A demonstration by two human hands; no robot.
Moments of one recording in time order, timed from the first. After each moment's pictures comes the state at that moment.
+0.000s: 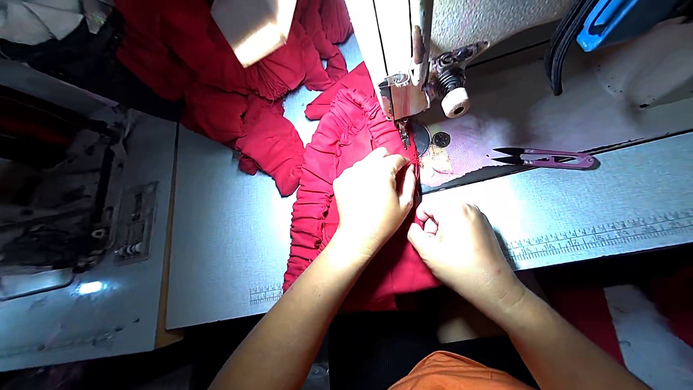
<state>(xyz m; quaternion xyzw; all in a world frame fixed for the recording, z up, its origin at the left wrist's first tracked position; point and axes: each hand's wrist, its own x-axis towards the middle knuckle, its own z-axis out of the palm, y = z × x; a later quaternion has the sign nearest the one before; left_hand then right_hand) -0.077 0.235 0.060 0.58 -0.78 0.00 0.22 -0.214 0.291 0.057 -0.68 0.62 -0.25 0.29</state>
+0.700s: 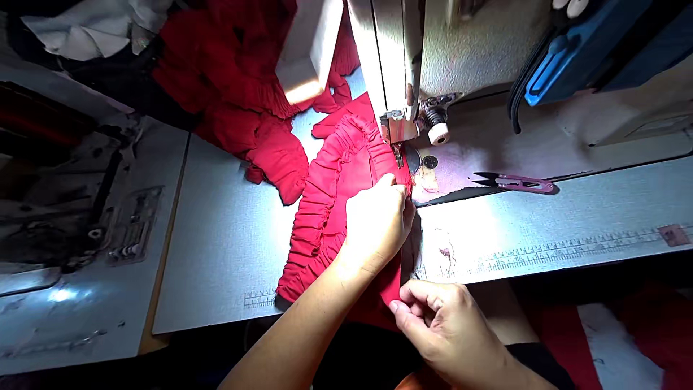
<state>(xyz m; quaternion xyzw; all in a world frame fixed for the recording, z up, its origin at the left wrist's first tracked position) -0.090 0.250 0.065 0.57 -0.80 -0.01 0.19 -0.225 0.361 0.056 -0.66 0.49 -0.37 0.44</state>
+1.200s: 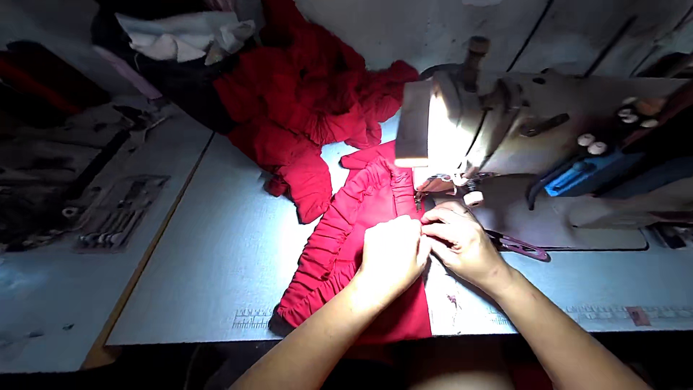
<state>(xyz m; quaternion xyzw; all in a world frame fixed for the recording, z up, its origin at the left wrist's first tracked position) -0.083 0.249 0.065 0.59 -0.76 -0.06 0.24 -0.256 0.196 0.030 -0.87 0.31 -0.35 0.14</state>
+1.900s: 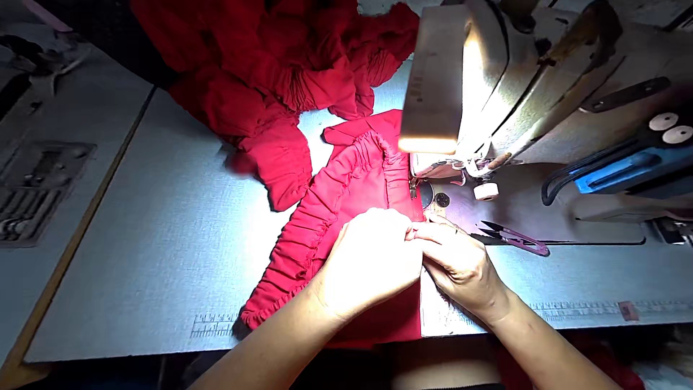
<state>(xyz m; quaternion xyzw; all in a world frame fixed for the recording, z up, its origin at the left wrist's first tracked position) -0.063 0.249 0.091 0.58 -0.76 -0.22 0.18 -0.259 0.232 0.020 -0.87 0.30 -0.37 0.14</state>
